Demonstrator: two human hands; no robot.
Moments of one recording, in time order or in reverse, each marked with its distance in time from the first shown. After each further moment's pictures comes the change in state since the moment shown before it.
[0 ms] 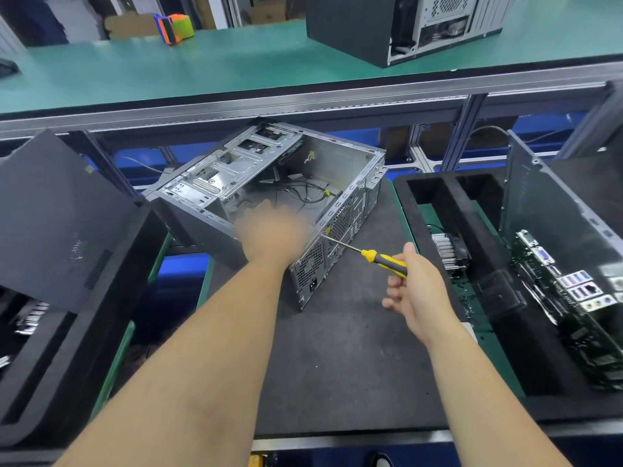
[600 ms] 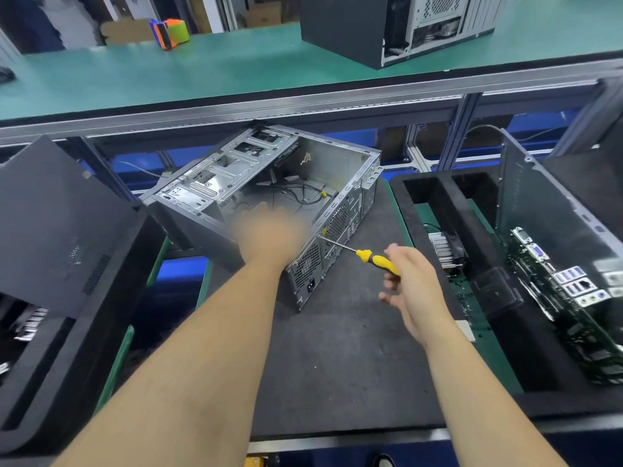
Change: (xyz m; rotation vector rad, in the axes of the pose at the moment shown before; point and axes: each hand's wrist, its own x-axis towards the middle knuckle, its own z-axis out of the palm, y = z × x) left_hand 0.000 0.000 0.001 -0.003 0.005 0.000; right_hand -0.005 0.002 -0.003 -0.096 -0.018 -0.141
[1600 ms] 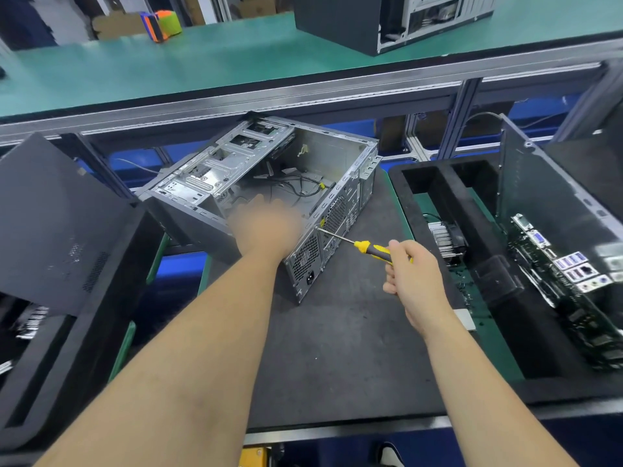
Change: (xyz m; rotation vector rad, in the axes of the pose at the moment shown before) left_hand -0.002 0.000 -0.002 -0.031 -0.001 -0.010; right_hand 0.002 0.009 -0.002 -0.133 0.012 -0.143
